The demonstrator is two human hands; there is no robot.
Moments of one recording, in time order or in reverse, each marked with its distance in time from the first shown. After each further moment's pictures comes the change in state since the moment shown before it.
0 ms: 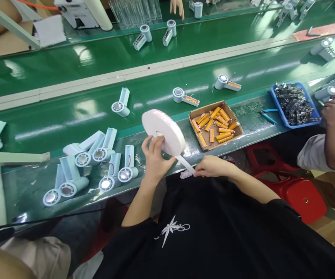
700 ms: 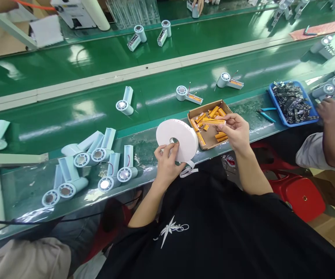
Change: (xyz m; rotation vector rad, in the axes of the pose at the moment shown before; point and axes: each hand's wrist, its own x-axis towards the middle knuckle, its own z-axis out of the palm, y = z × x) left_hand -0.025 0.028 0.025 0.038 -0.123 -0.030; right_hand -0.009 0.026 -0.063 0.408 1.173 -0.157
